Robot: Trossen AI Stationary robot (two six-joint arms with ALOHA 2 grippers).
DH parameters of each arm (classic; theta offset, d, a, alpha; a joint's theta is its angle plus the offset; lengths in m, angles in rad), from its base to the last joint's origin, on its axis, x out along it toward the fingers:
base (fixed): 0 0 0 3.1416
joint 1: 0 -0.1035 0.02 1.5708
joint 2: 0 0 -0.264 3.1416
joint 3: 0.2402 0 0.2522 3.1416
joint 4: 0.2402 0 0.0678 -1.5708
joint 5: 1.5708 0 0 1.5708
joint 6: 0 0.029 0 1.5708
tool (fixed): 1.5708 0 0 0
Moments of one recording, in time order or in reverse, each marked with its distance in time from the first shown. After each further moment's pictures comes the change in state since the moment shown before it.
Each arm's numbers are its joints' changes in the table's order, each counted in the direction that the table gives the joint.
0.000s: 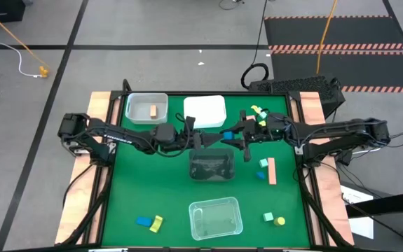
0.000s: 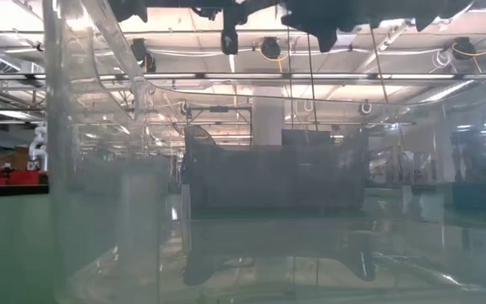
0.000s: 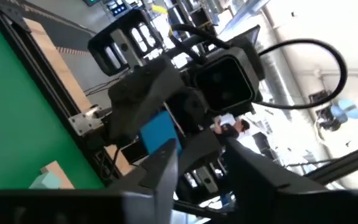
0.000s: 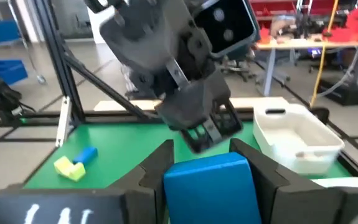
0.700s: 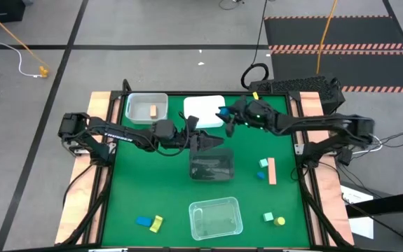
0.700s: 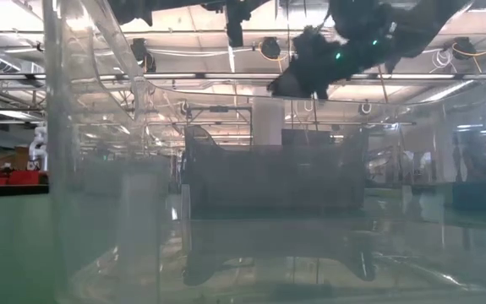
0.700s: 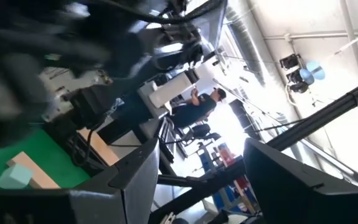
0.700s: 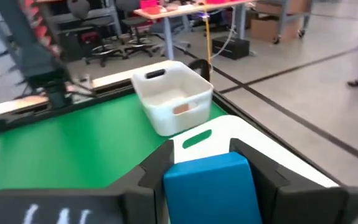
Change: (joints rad) left arm -0.028 0.000 0.000 -0.040 0.210 0.034; right arm 0.256 0.271 0.000 -0.152 0.184 0.094
